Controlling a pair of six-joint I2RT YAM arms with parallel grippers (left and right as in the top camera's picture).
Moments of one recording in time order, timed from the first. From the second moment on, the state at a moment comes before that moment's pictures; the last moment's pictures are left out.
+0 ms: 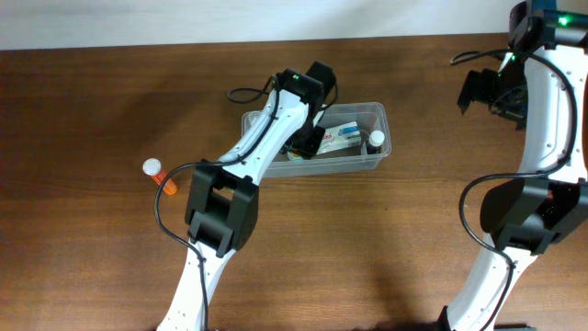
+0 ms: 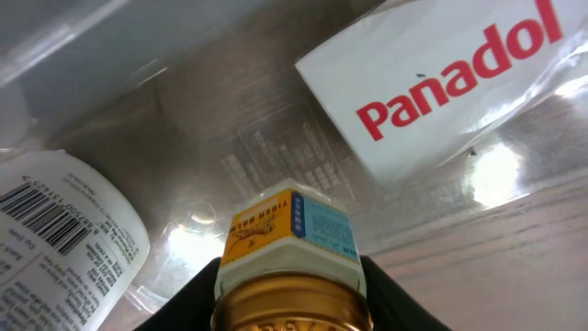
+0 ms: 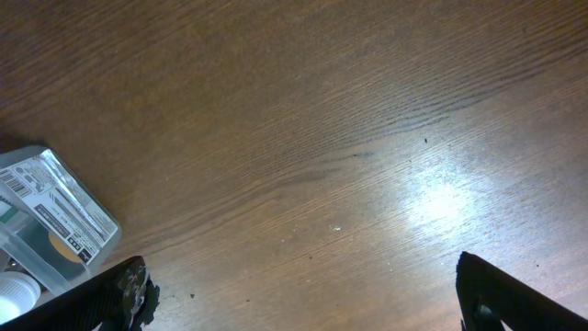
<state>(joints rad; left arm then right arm) -0.55 2.48 2.29 -1.35 -0.04 -0.12 -0.23 2.19 2.37 -1.66 0.08 0.24</state>
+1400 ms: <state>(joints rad) -0.54 2.48 2.64 -1.56 -0.04 -0.13 -0.23 2.19 2.37 -1.66 0.08 0.24</state>
